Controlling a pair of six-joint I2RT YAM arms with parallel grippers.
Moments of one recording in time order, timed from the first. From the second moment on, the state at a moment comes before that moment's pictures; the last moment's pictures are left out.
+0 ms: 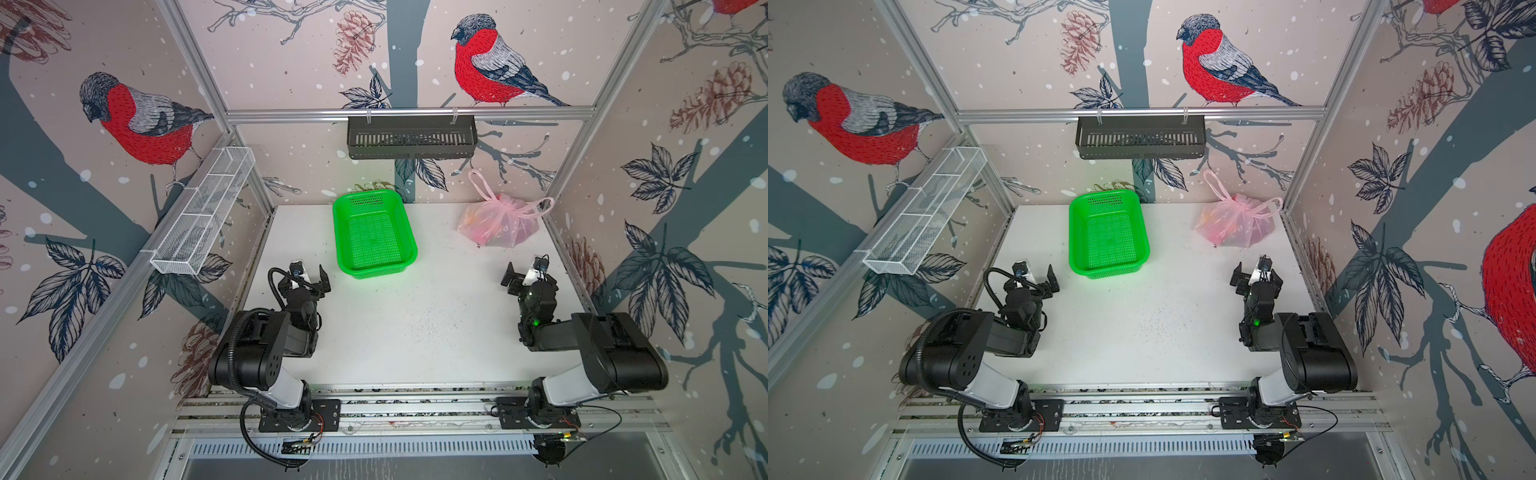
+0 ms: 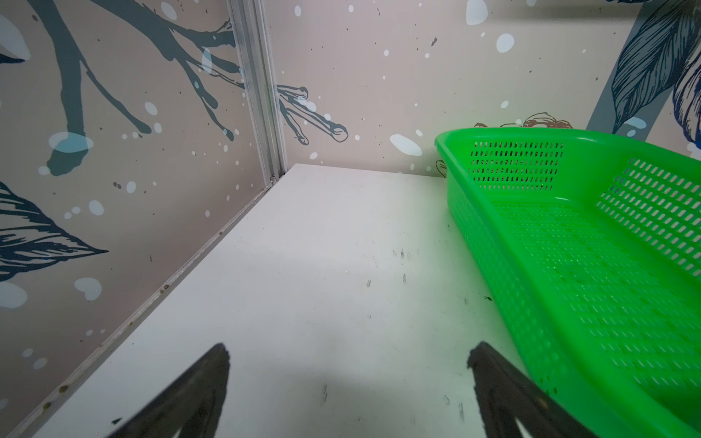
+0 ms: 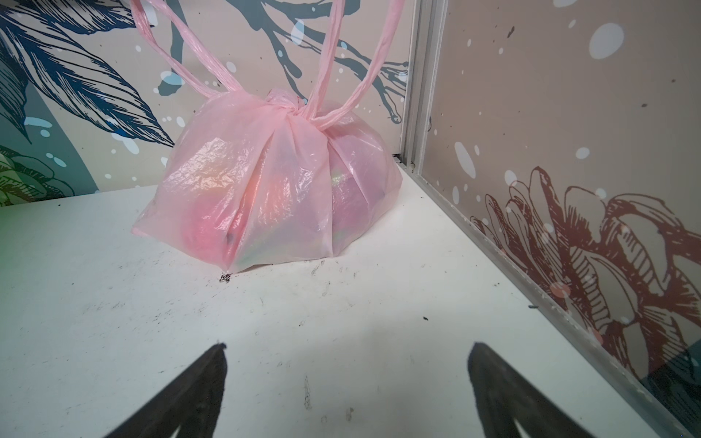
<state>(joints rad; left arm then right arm) -0.05 1.56 0.21 1.23 -0.26 -0.03 0.04 1.51 0.23 1.12 0.24 0.05</state>
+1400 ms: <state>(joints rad) -0.04 1.24 0.40 0.77 -0.34 -0.14 0.03 1.37 0.66 0.42 0.27 0.25</state>
